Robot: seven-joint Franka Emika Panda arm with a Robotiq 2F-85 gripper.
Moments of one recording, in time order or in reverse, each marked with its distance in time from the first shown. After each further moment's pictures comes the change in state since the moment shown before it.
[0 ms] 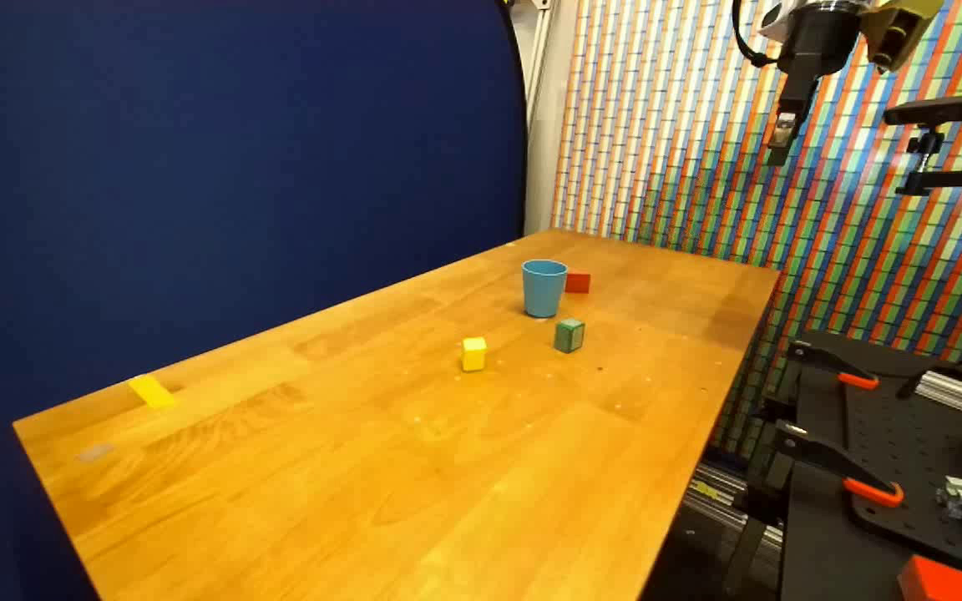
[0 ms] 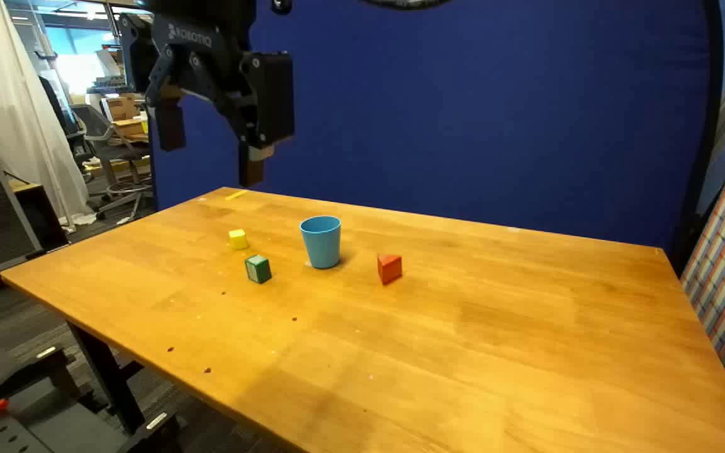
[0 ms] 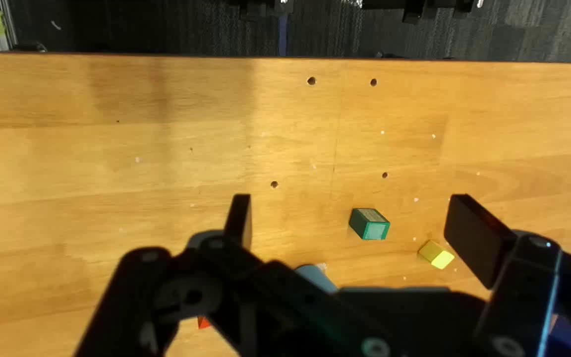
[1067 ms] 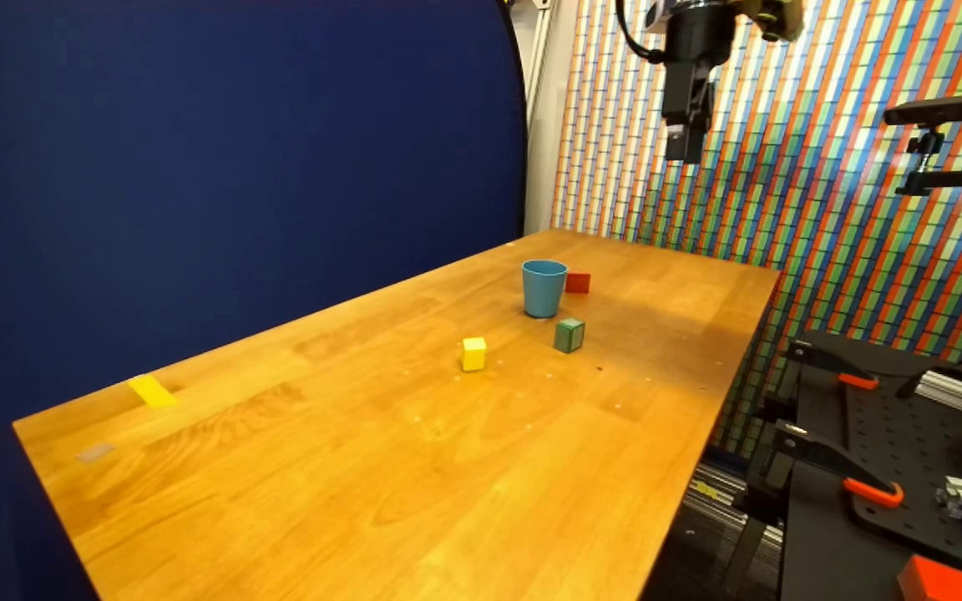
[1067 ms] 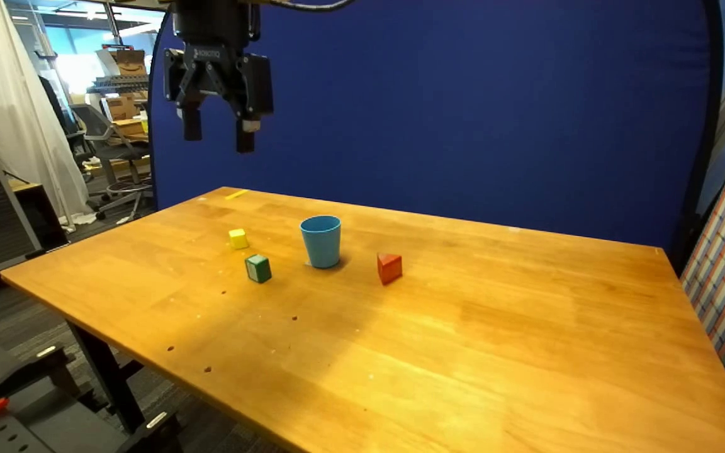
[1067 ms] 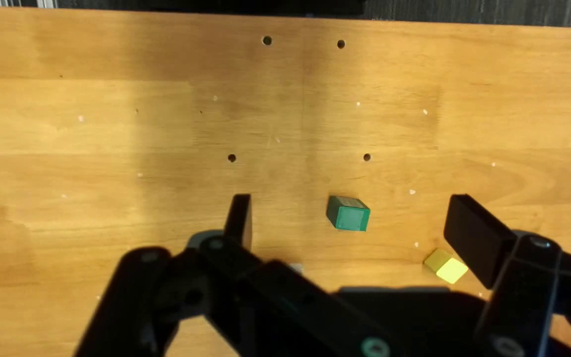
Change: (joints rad) arm 0.079 0.299 0.358 0.218 0.040 -0.009 0.362
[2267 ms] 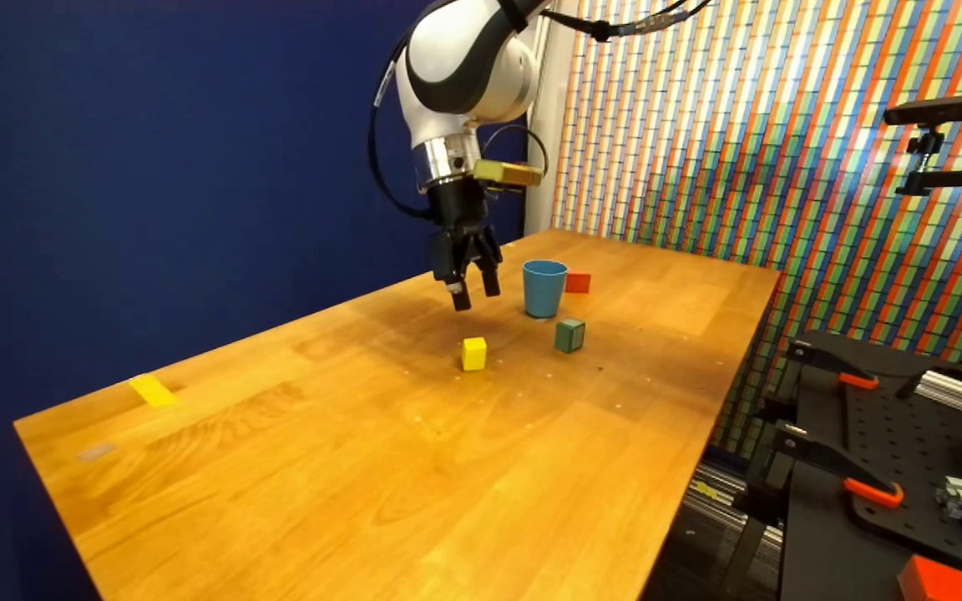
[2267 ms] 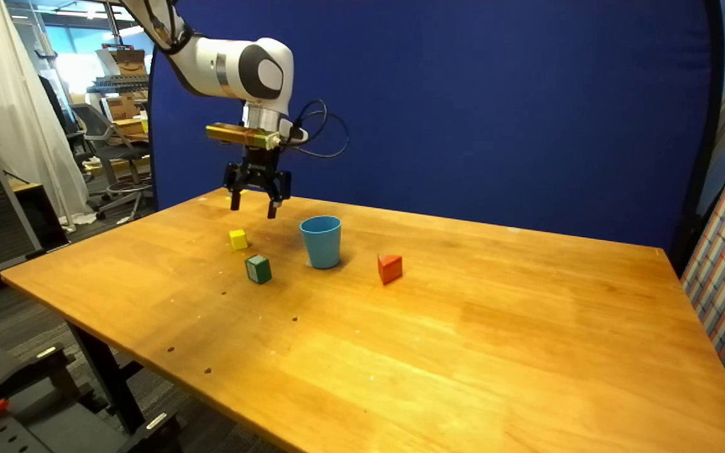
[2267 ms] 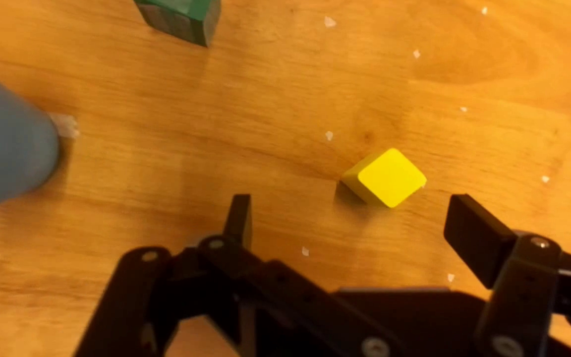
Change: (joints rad) arm 0.113 0.998 0.224 0.886 -0.001 -0.090 0.133
